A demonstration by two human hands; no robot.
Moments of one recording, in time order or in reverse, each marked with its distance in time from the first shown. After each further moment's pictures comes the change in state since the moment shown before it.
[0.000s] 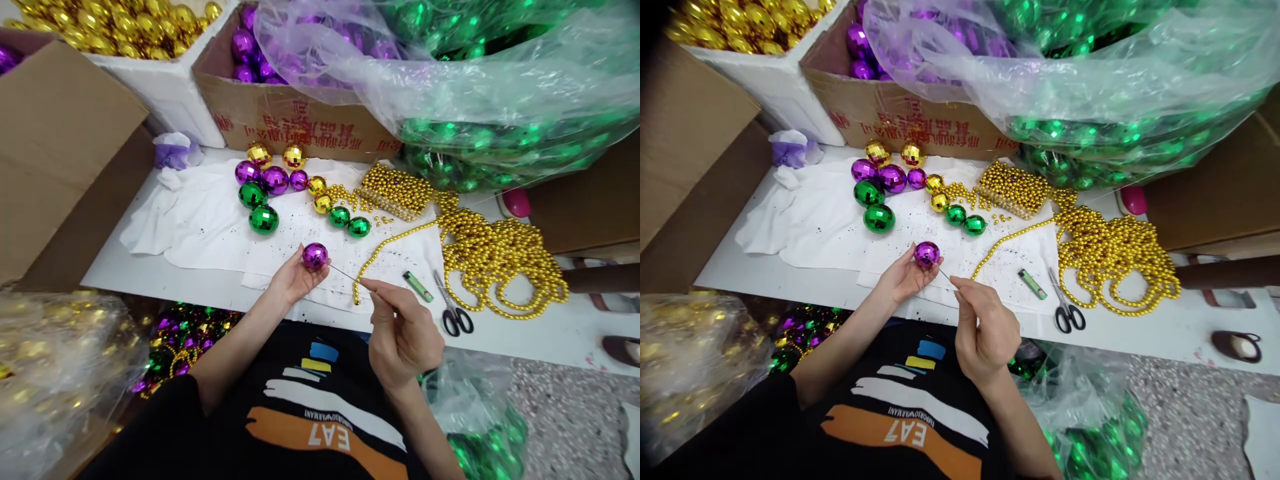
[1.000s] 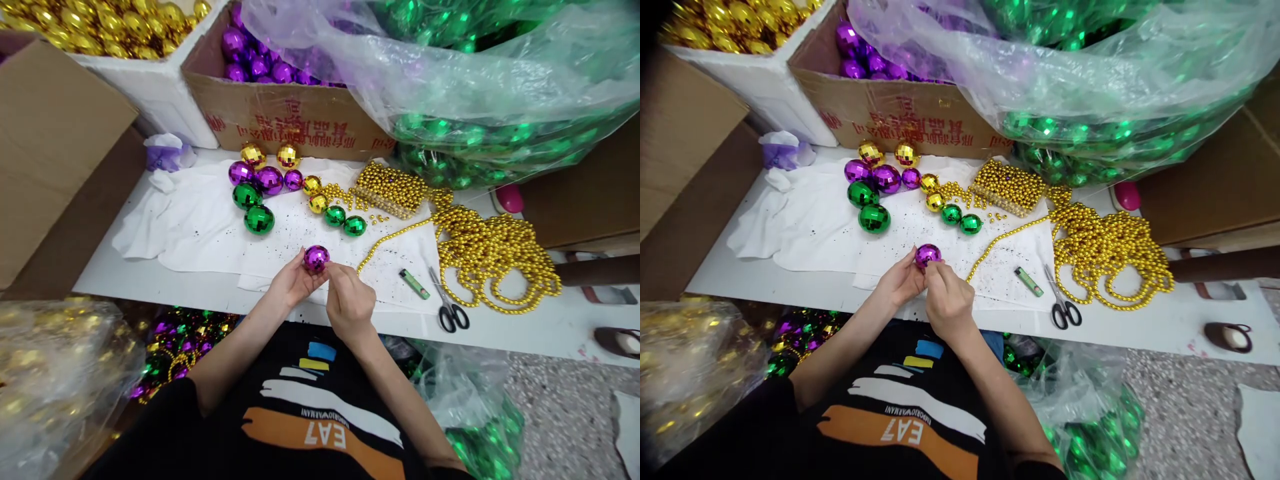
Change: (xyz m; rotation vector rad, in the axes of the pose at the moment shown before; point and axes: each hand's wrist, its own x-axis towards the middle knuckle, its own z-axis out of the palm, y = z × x) left_hand 0.000 -0.007 0.007 0.040 -0.031 0.008; right_hand -0.014 0.037 0.053 -0.267 -0.202 -0.205
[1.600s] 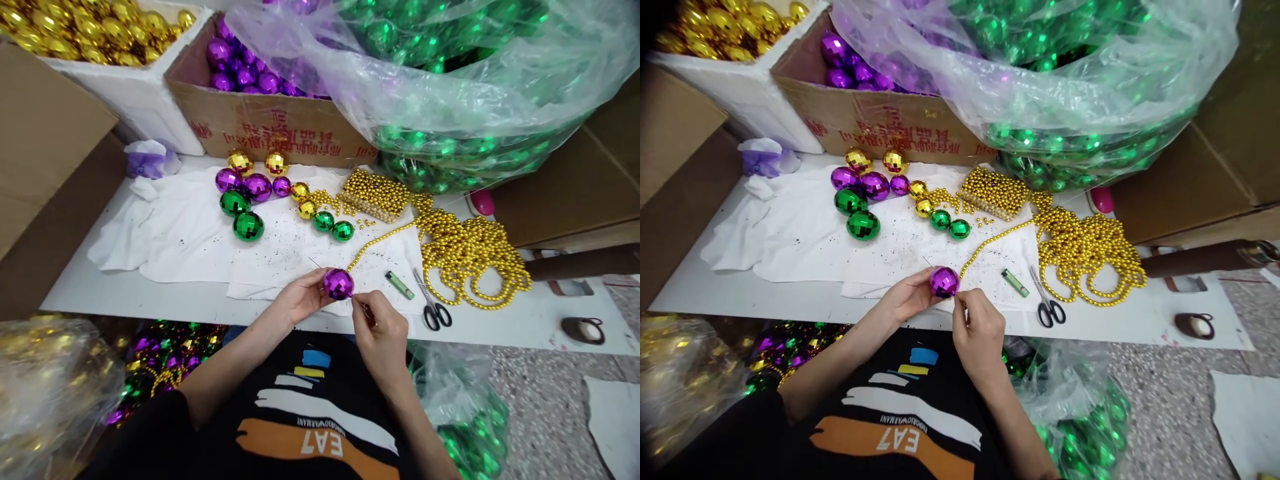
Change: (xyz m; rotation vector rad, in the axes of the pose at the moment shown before) left_hand -0.004 -0.029 0.010 0.136 -0.121 -0.059; right_hand -0.021 0.006 -0.066 0.083 -0.183 0.418
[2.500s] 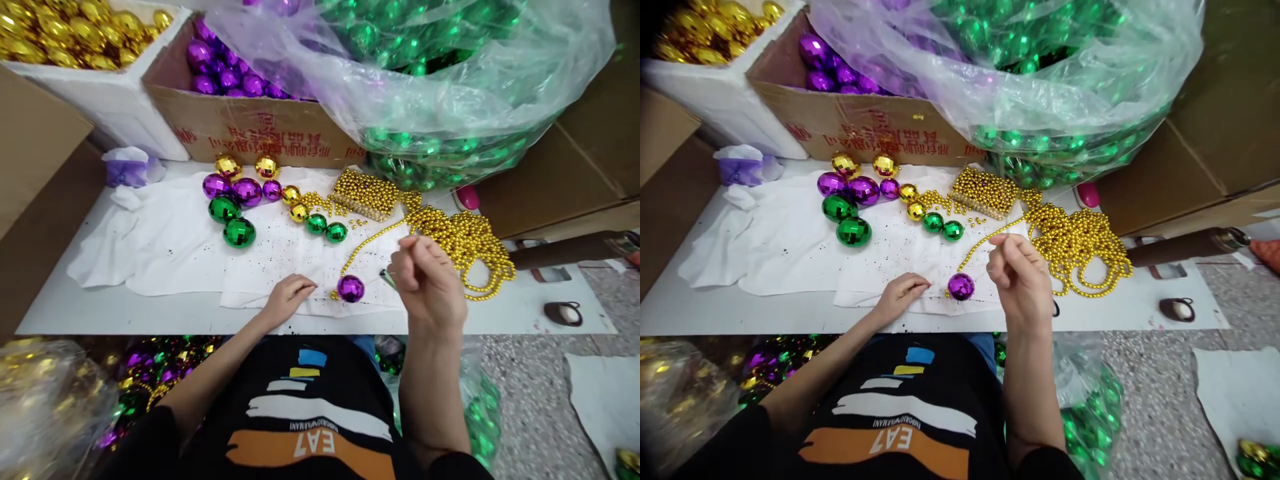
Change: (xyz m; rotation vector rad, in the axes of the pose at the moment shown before) left_hand 0.011 0.014 -0.062 1.420 -0.109 0.743; right_hand 0.087 0.009 -0.046 1.148 0.046 0.436
